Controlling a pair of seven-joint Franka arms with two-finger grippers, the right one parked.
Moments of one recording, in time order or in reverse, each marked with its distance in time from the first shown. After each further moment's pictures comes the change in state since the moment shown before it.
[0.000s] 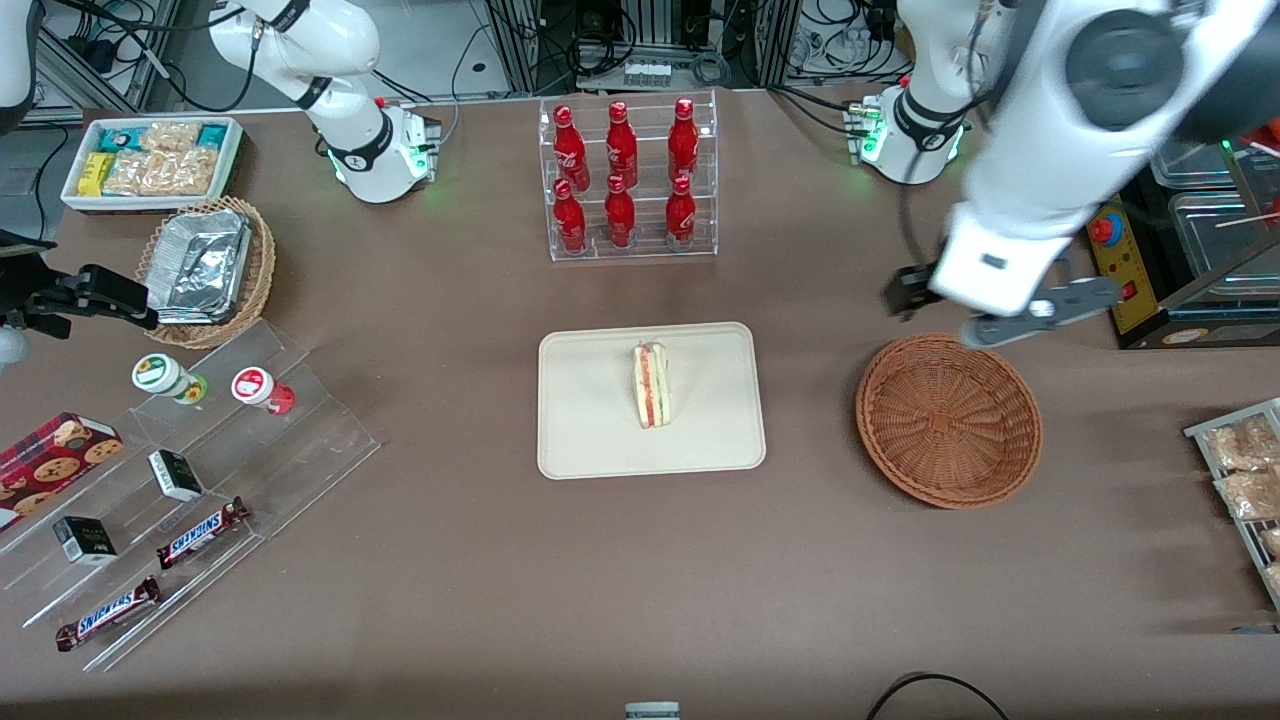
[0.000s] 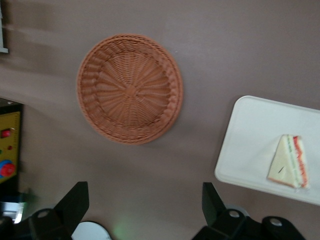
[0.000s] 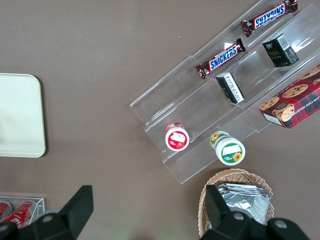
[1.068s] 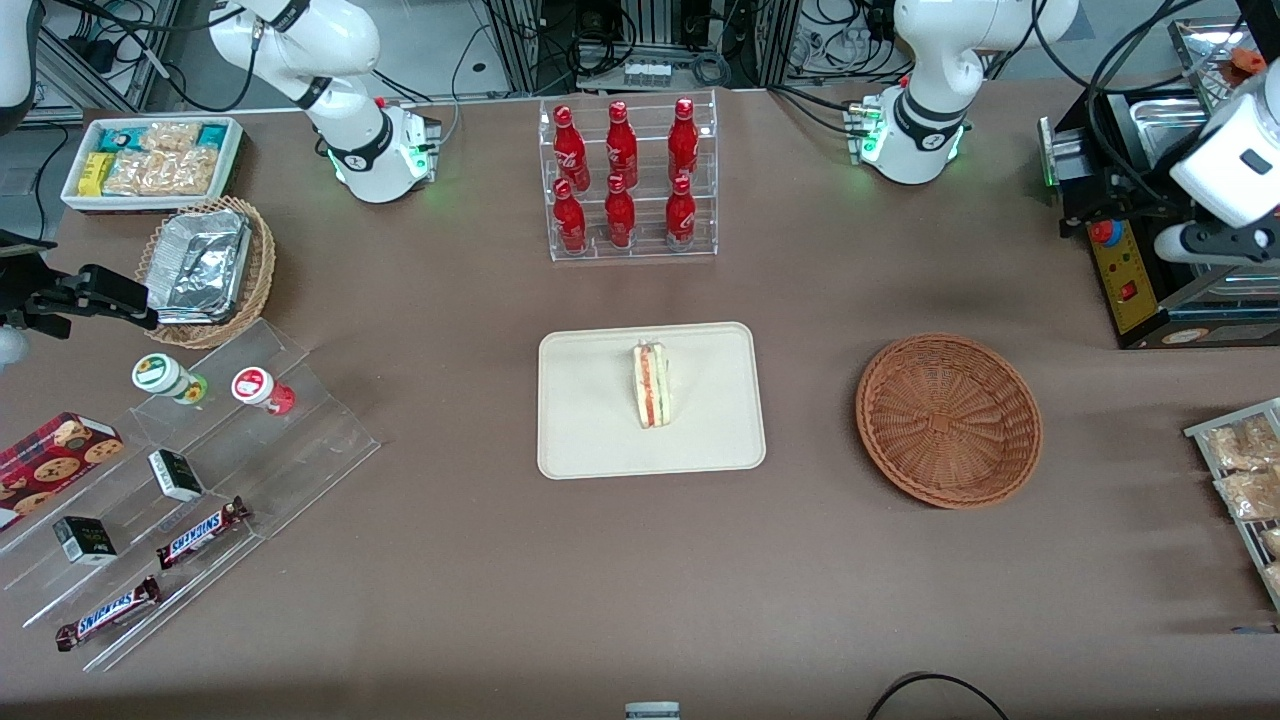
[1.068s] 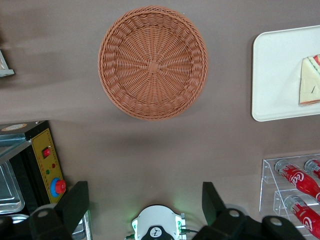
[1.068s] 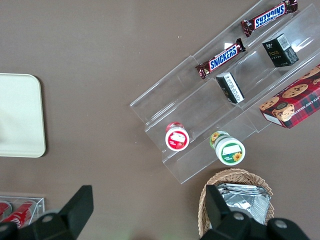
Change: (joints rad) arm 0.350 -0.224 -0.097 -0.190 -0.061 -0.058 0.563
